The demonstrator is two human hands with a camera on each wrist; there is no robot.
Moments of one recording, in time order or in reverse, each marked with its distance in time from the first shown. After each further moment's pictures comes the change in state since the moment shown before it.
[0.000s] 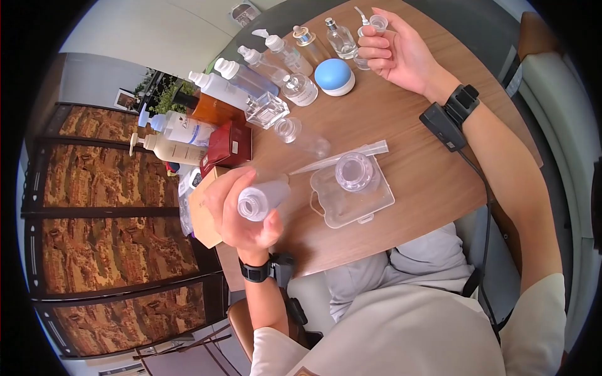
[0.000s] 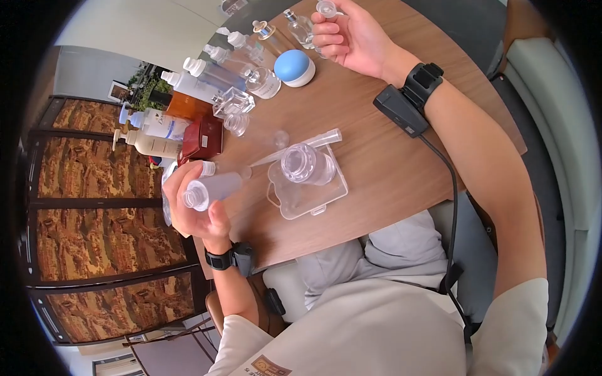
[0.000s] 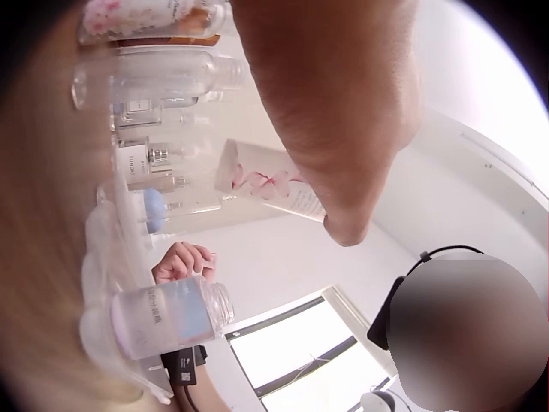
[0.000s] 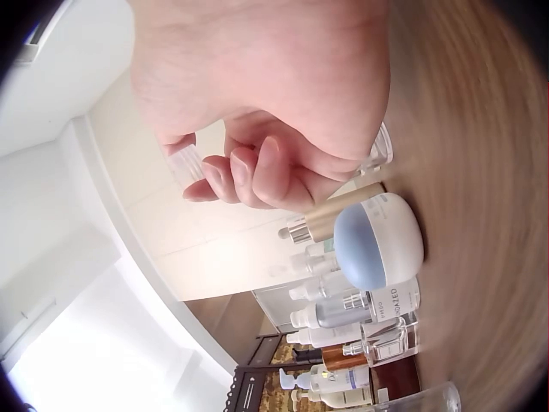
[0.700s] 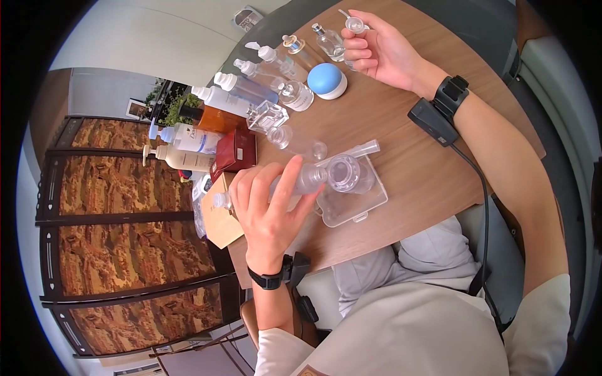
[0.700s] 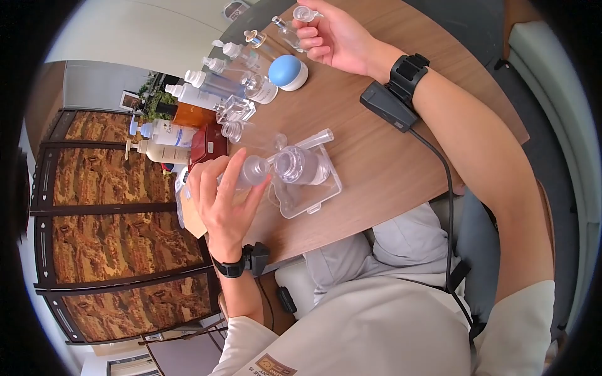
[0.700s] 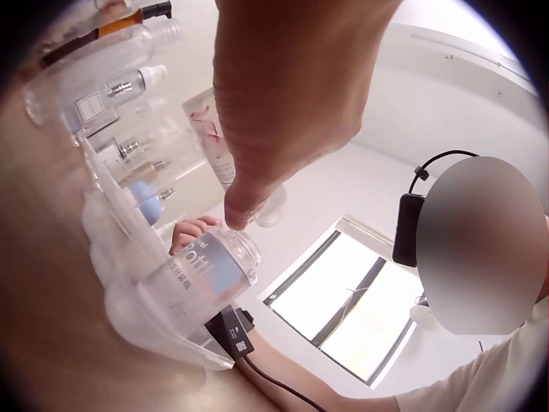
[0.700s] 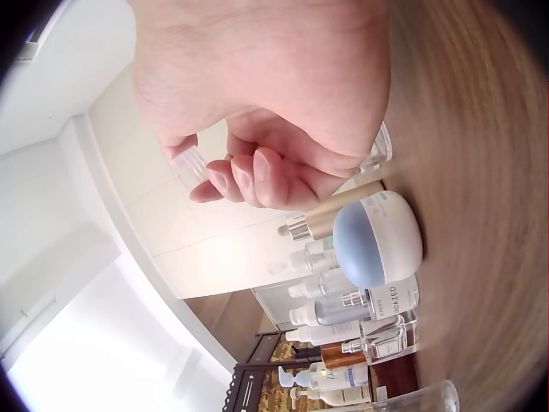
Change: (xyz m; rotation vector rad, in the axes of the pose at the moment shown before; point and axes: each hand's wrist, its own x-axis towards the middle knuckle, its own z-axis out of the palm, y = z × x) left_hand 0.022 0.036 0.011 0.217 -0.381 0.163; right_hand 0.002 0.003 0.001 -0.092 0.089 -0.036
